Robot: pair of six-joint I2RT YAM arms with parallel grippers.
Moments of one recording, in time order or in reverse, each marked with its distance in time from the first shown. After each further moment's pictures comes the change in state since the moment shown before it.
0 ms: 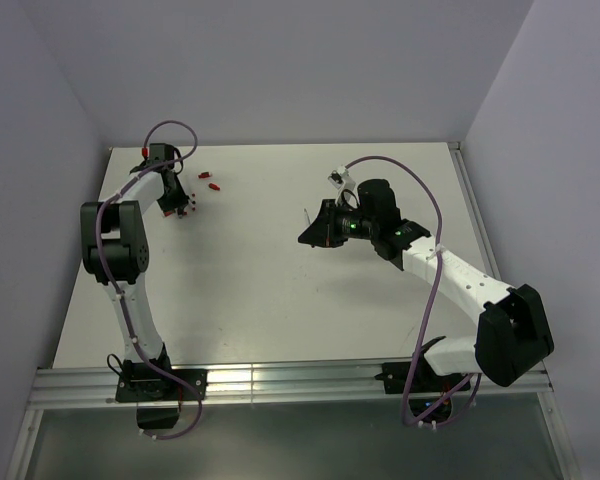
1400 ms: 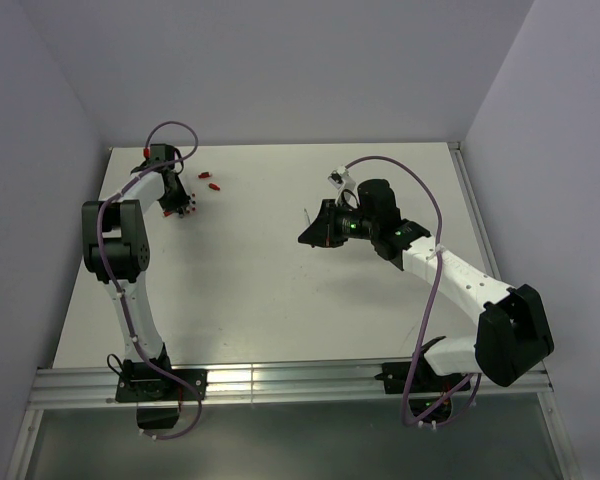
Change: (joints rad) left arm 0.002 0.018 0.007 0.008 0.029 -0.001; right arm 0.000 0.000 0.000 0.000 0.000 0.000
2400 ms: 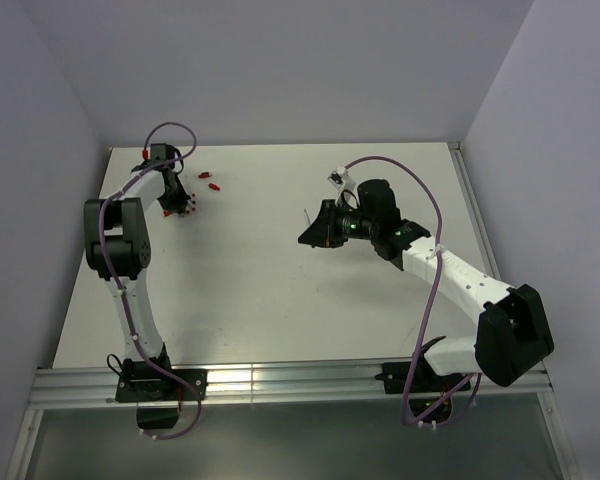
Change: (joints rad) left arm 0.004 0.040 0.041 -0.031 -0.001 -0.032; right arm 0.000 0.000 -0.002 0.000 -0.004 -0.001
